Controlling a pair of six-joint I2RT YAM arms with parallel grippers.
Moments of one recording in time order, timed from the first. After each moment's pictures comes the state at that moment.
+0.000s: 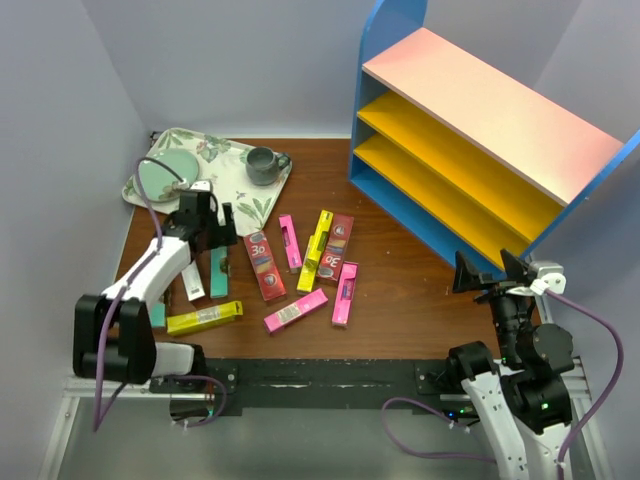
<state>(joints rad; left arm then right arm) -0.10 1.32 0.82 -0.36 -0.17 -0.26 0.26 0.01 0.64 -0.46 0.19 0.10</state>
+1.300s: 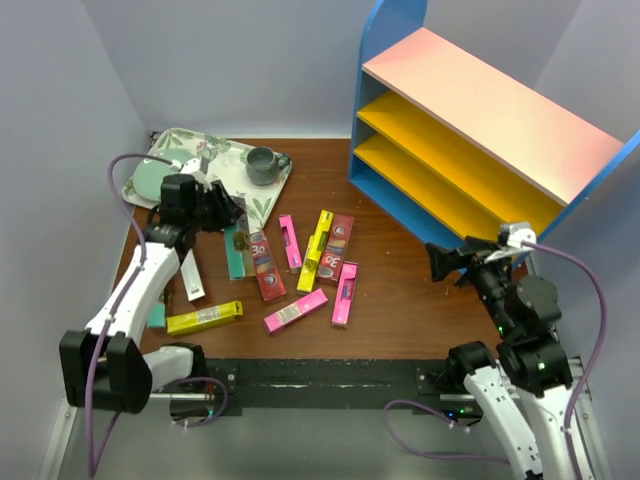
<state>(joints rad) -0.09 1.20 0.92 -0.33 0.17 -0.43 0.26 0.28 0.73 -0.47 0.00 0.22</state>
